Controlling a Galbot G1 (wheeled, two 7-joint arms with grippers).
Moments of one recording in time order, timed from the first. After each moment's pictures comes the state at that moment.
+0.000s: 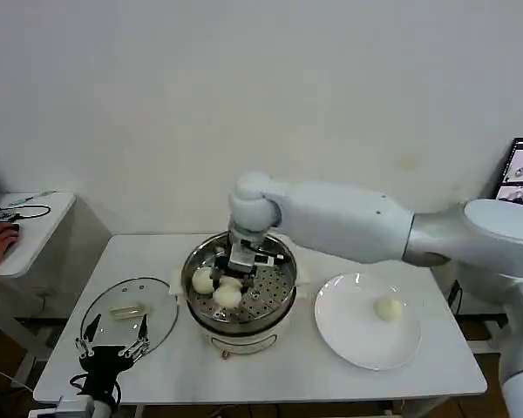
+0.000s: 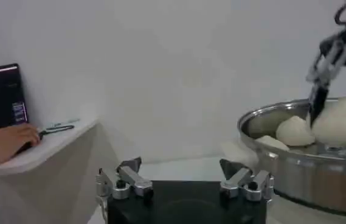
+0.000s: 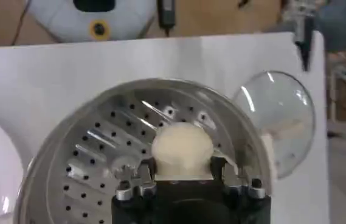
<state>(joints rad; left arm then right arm) 1.73 -1.48 -0.74 -2.25 -0.02 0.18 0.01 0.45 1.31 -1.14 1.37 -0.08 0.41 -1.19</state>
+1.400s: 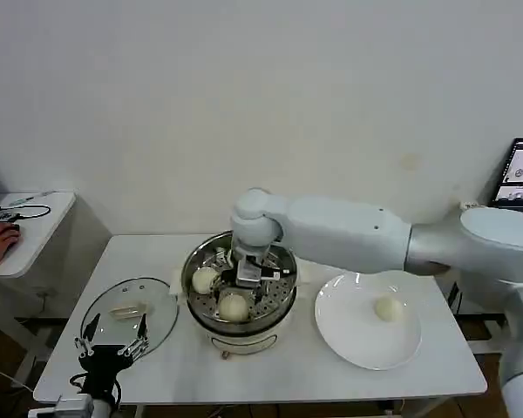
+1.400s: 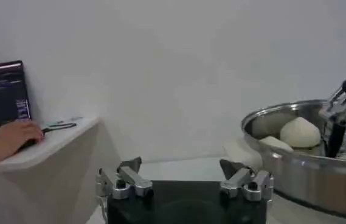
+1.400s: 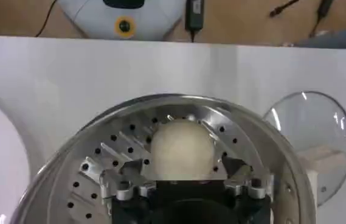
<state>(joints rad) 1.73 -1.49 -0.74 -2.25 -0.03 0.18 0.01 0.43 1.29 -1.17 1.40 -0.14 0.42 -1.16</state>
